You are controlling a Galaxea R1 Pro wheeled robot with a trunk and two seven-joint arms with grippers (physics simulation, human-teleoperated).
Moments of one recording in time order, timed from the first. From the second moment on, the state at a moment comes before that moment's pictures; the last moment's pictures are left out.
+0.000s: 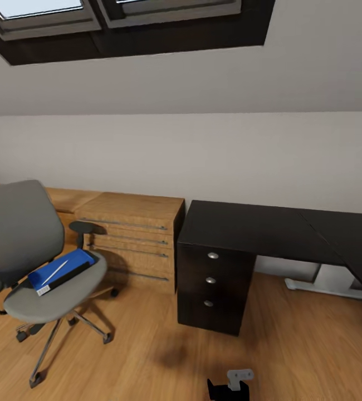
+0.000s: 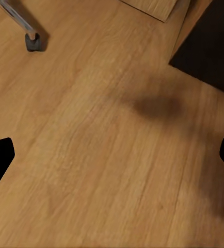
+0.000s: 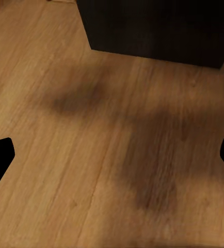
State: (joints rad) left arm -0.08 -0.03 0.05 -0.53 0.24 -0.31 -0.09; right arm -0.48 0.12 -0.10 0.02 0.11 -0.41 0.05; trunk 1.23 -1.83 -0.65
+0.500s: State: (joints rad) left arm -0.08 -0.03 0.05 -0.53 0.24 -0.31 -0.09; right arm -0.48 0.12 -0.10 0.02 0.11 -0.41 0.05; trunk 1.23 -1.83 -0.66
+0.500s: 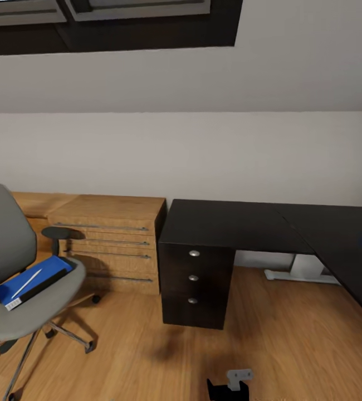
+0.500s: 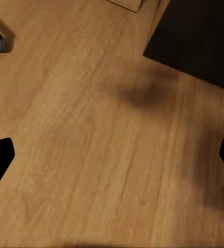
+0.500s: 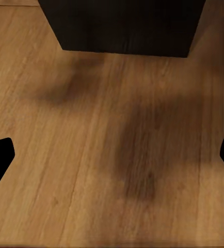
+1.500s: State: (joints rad) left arm -0.08 -0.03 0.05 -0.53 0.24 -0.31 -0.09; right arm -0.47 0.12 -0.10 0.02 0.11 -0.41 0.05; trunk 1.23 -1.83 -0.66
